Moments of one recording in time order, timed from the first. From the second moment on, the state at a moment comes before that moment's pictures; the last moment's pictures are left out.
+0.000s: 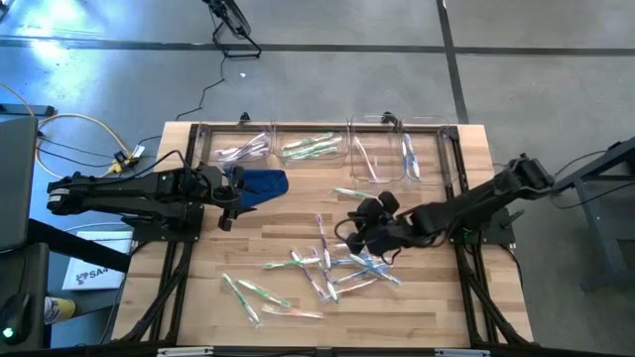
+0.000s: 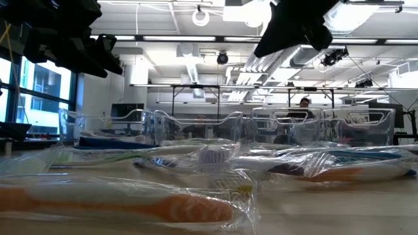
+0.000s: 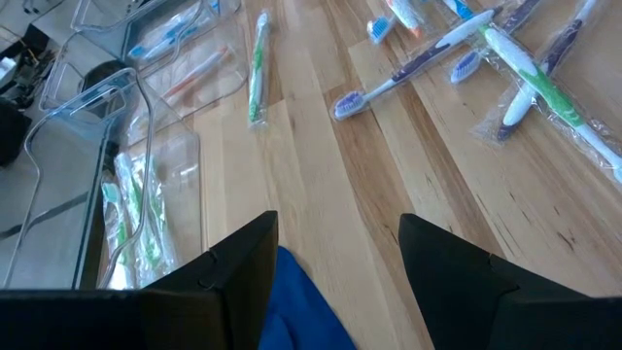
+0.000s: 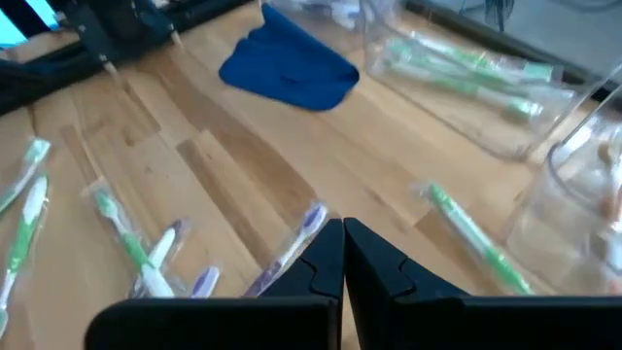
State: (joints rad) left arm 0.10 0.63 0.51 -0.43 -0.02 0.52; right arm 0.37 1.48 1.05 -0.43 0.73 0.85
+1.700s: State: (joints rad) left arm -0.36 0.95 0.51 -0.22 -0.12 0.11; right arm 0.38 1.54 1.05 -0.33 0.70 0.86
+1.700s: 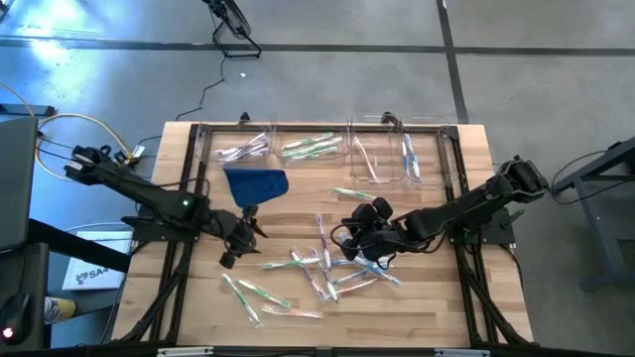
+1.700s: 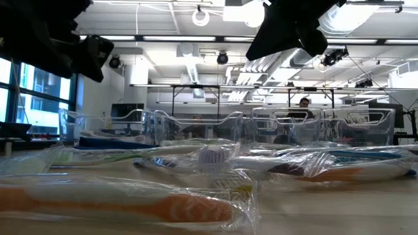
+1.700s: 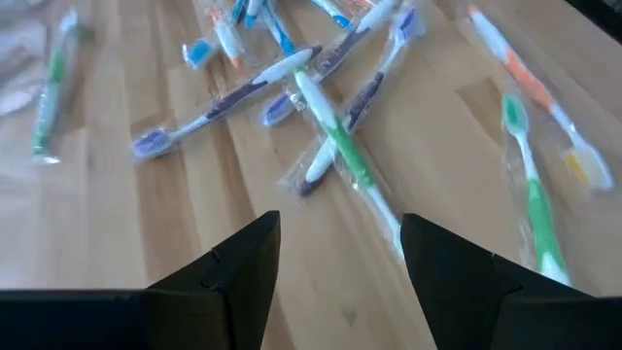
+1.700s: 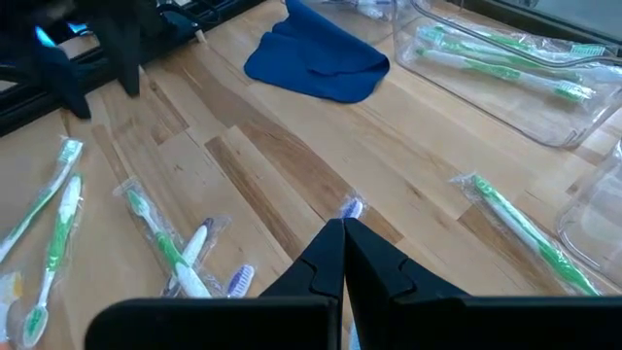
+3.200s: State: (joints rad) left arm -0.36 1.54 0.51 0.30 -0.04 -0.04; right arm 0.38 1.54 1.05 -0.34 0.70 0.83
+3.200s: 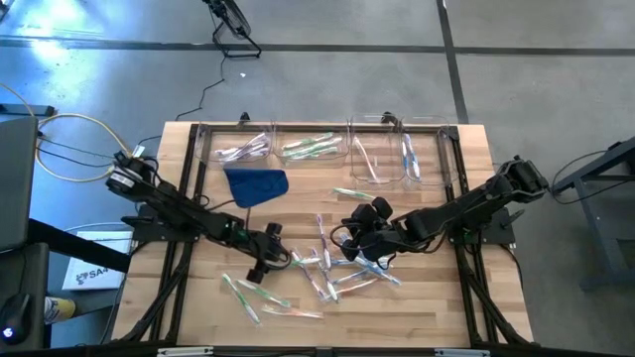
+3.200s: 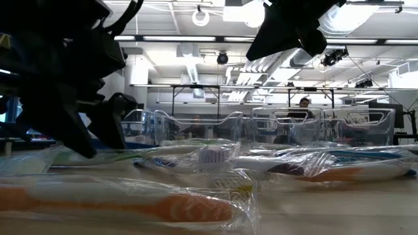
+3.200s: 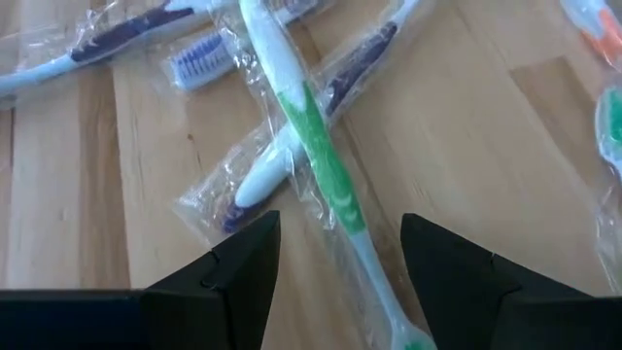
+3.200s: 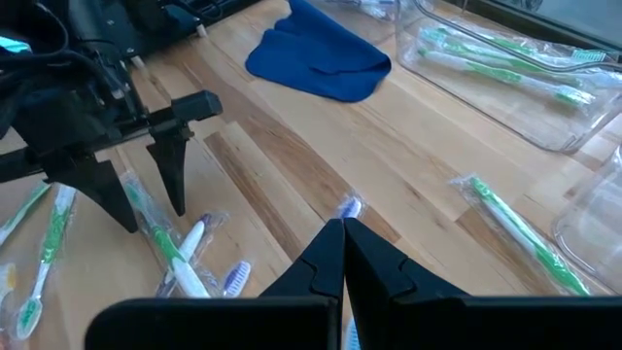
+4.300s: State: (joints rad) left arm -0.36 1.60 0.51 0.37 -0.03 -0.06; right arm 0.38 1.54 1.05 -0.34 0.70 0.81
